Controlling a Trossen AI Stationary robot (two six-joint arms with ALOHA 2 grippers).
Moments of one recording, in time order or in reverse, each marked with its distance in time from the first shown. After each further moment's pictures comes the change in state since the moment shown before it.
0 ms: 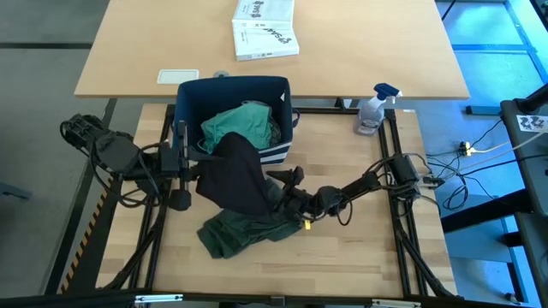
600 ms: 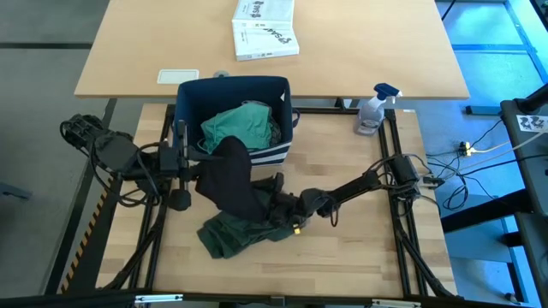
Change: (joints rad) left arm 0.000 0.000 0.000 0.023 0.000 0.003; right arm 0.000 -0.001 0.172 -0.348 -0.116 0.027
